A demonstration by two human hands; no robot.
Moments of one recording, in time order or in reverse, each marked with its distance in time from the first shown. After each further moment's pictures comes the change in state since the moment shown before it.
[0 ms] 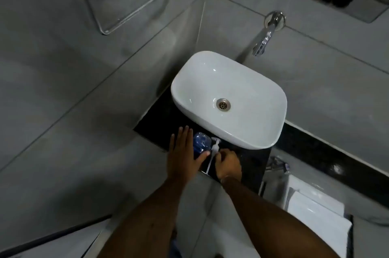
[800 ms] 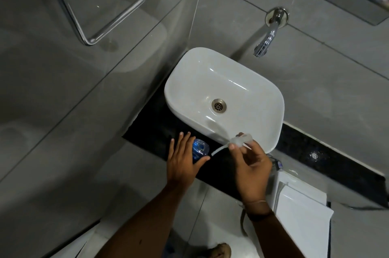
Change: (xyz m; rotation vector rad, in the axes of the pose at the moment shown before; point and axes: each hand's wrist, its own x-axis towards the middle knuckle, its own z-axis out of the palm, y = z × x) left_hand 0.018 -0.015 0.035 -0.195 0.141 0.053; right_hand -0.037 -0.051 -0.078 0.840 0.279 -0.227
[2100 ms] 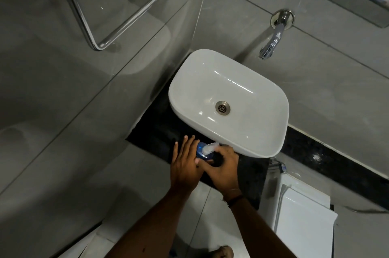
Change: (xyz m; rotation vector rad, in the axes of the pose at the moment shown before) left_hand -0.003 -0.001 -0.005 -0.069 -0.017 0.029; right_hand 0.003 0.065 0.049 -0.436 -0.197 -0.037
